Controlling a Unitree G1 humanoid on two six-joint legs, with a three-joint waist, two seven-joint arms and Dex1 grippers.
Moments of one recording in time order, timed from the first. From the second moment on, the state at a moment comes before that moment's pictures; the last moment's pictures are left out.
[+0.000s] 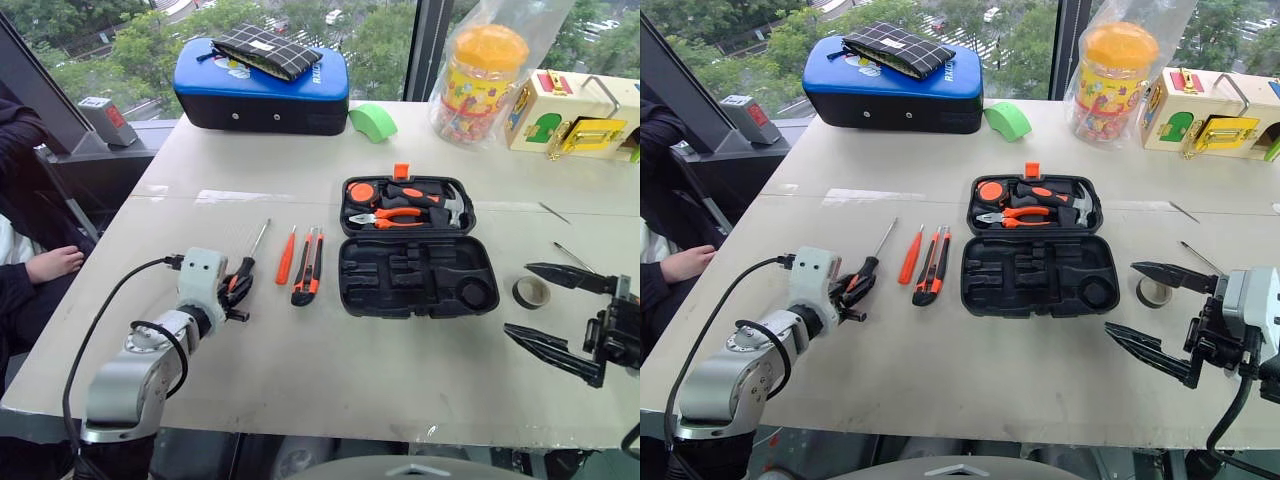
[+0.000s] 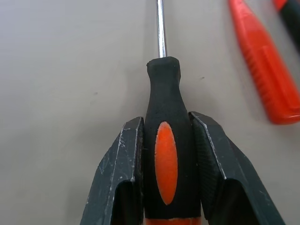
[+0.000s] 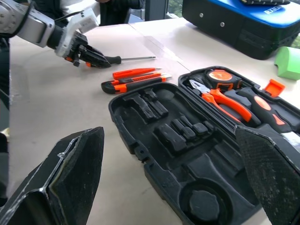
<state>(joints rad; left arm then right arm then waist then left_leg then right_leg) 0.01 0.55 0.23 -0.40 -0.46 0.79 -0.37 0.39 -0.77 -0.60 -0.65 0.77 0.35 1.08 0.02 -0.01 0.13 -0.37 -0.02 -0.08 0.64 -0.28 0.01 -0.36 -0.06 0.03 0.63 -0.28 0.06</state>
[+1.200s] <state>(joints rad) -0.94 0.43 -0.51 0.53 0.09 0.11 -1.14 0.65 -0.65 -0.79 -0.77 0.78 0.38 0.89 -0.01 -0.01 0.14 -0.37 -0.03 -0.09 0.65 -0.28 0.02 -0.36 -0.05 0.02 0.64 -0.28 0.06</state>
